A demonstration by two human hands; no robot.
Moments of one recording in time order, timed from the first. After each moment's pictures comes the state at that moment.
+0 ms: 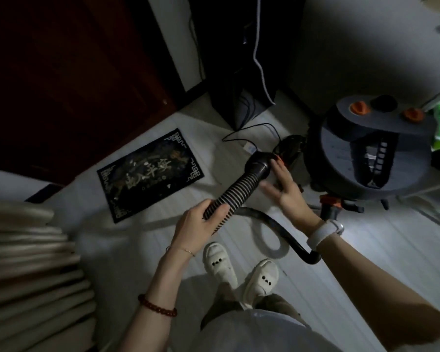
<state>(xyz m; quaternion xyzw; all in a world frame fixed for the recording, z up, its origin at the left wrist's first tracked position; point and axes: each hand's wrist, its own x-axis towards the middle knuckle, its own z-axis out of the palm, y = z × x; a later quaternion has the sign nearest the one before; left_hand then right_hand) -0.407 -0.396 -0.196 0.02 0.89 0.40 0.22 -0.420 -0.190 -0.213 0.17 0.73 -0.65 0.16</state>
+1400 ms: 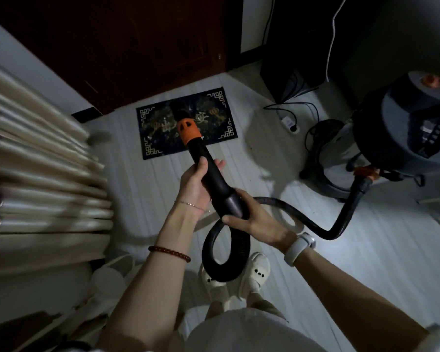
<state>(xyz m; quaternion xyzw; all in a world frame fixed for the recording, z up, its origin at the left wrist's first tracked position) -0.257 -0.523 -0.204 -0.32 0.42 0.84 0.11 -0.220 -0.376 -0.220 -0.04 0.73 -0.59 0.35</state>
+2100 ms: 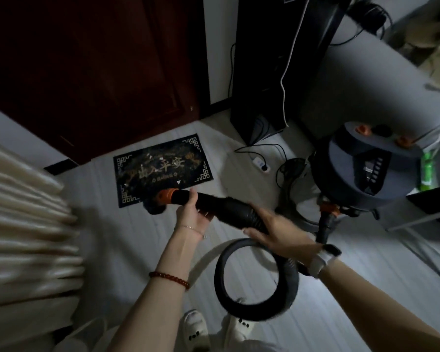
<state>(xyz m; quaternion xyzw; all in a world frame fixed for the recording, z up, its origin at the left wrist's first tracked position) -0.321 -0.450 -0.188 -0.43 0.34 0.83 0.09 -0.291 -0.258 -0.181 -0.14 0.92 -0.27 0.24</state>
